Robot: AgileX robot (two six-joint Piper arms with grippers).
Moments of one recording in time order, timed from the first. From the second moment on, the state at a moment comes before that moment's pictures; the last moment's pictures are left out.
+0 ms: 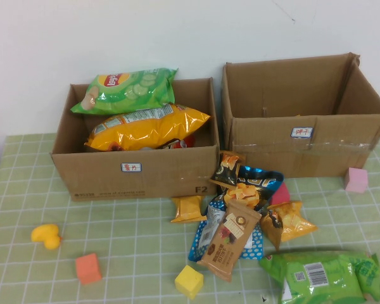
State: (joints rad) right arm -0.01 -0.01 0.02 -0.05 0.42 0.05; left arm -0.08 0.24 -0.44 -0.01 0.51 0.18
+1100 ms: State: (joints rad) right arm -0.01 -0.01 0.02 -0.05 0.42 0.05; left arm 0.08 -0.01 0.02 -0.02 0.35 0.06
